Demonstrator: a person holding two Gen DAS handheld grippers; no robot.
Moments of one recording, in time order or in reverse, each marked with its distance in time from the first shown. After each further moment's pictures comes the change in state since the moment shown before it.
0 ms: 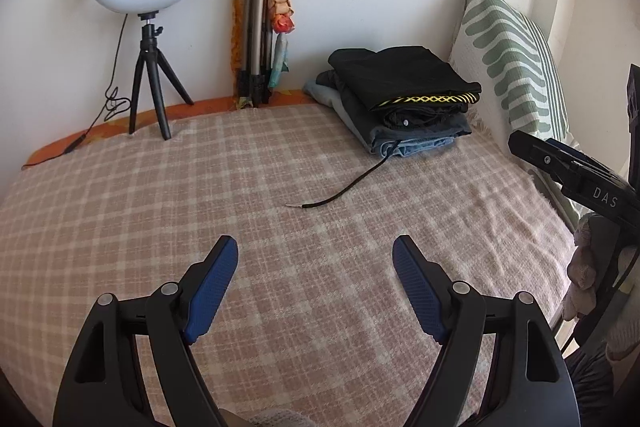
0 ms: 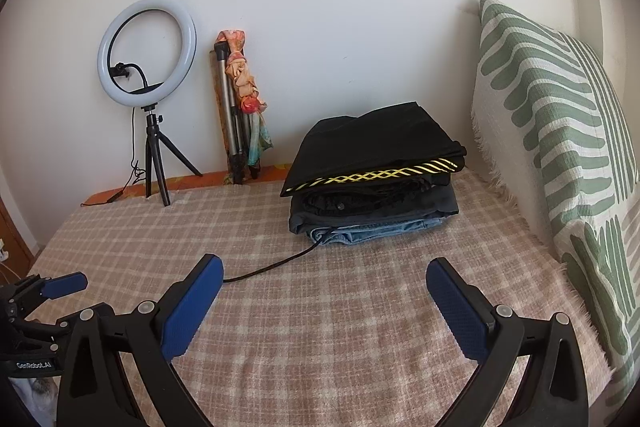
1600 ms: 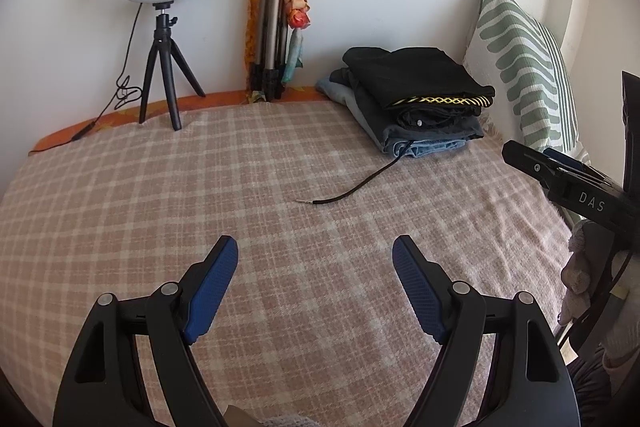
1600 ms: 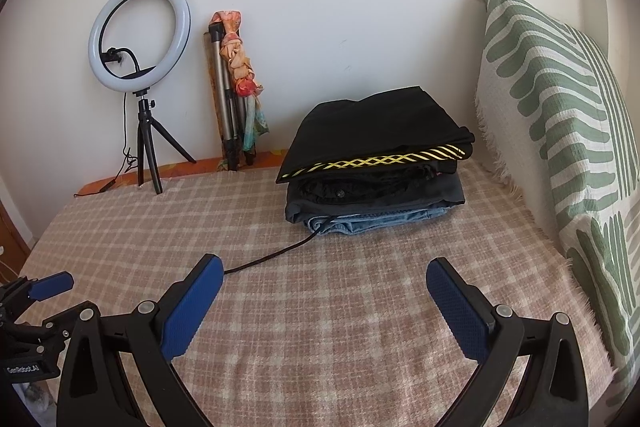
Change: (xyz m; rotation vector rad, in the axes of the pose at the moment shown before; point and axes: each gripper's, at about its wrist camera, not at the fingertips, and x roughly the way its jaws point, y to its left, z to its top) left arm 0.002 0.004 -0.003 -0.043 -0.003 0.026; right arm 0.022 0.002 -0.001 -0.014 0.048 -0.009
